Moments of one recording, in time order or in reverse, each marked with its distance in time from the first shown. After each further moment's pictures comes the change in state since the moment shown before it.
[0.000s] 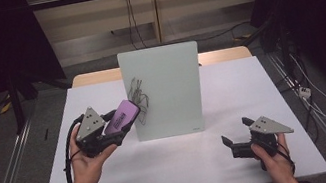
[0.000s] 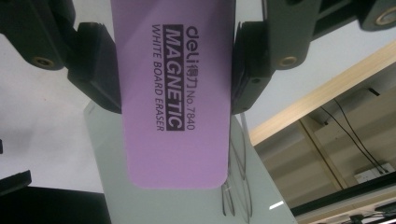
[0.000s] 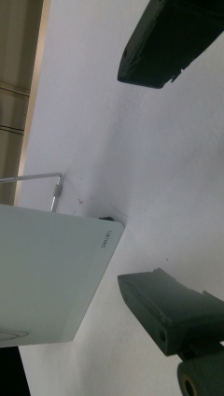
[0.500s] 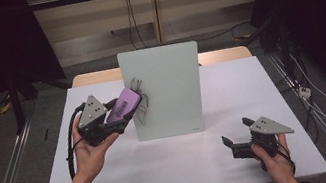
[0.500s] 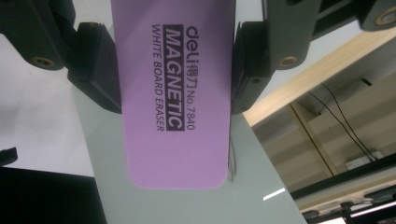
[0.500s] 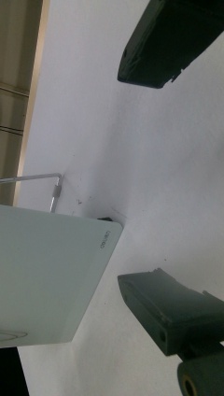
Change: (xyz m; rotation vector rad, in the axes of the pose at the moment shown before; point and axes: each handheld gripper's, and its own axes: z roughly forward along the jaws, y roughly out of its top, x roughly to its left) left arm 0.009 0.025 0.012 -0.038 0.020 -0.002; right arm 0.000 -0.001 -0.001 0.003 -0.003 0.001
